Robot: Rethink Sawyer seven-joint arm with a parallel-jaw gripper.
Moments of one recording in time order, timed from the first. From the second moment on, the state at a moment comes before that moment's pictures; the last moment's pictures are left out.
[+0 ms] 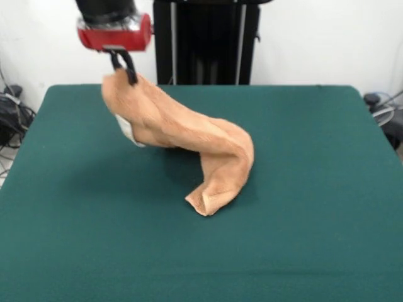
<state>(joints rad) -0.80 -0.81 0.32 1.84 -0.22 0.72 1.57</state>
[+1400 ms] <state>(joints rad) -0.95 -0.78 0.35 1.67 -0.29 0.98 1.57</state>
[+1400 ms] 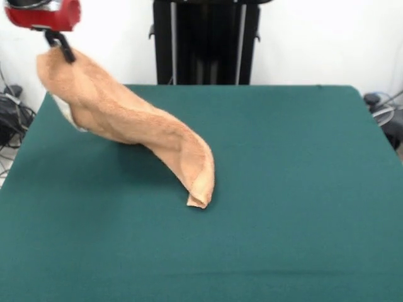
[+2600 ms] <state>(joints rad) -0.87 -0.95 0.34 1.91 -0.29 0.68 1.57</state>
